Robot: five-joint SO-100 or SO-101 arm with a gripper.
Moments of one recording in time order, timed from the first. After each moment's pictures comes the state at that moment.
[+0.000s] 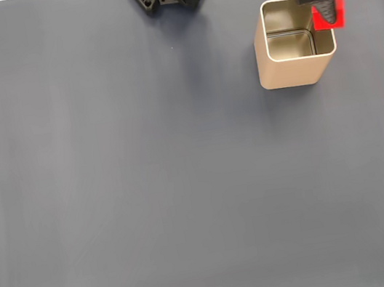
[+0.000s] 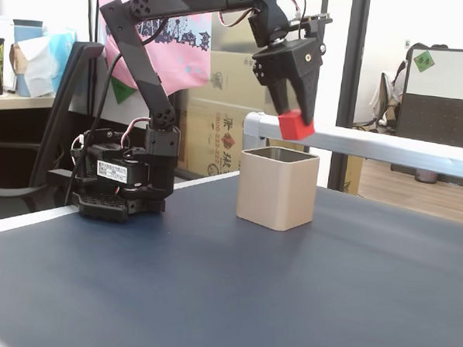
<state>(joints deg) -54.2 117.9 100.6 74.2 -111.8</state>
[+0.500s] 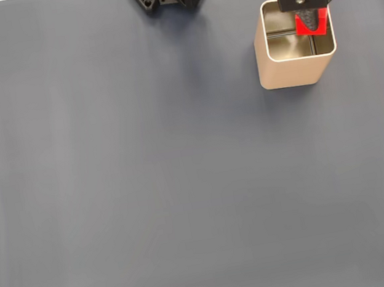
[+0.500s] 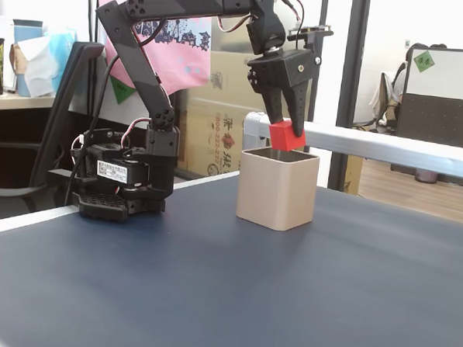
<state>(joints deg) -52.3 119.4 104.9 74.8 -110.0</state>
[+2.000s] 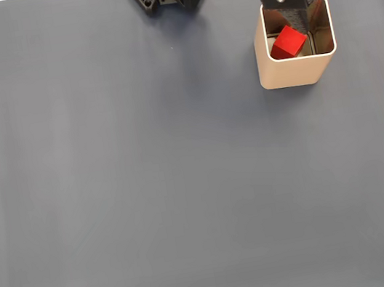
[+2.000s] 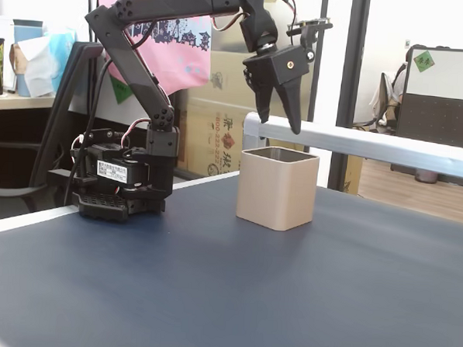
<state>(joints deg) -50.1 125.0 109.0 74.9 -102.9</state>
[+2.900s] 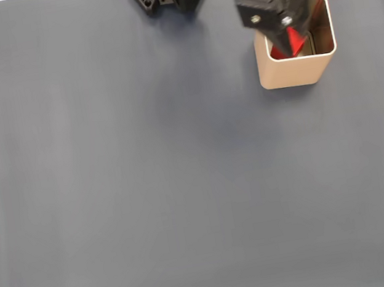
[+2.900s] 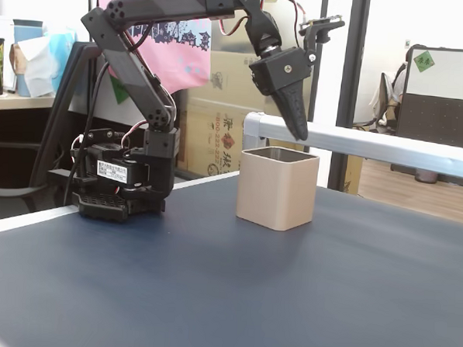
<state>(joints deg) -37.4 126.3 111.3 69.1 -97.6</state>
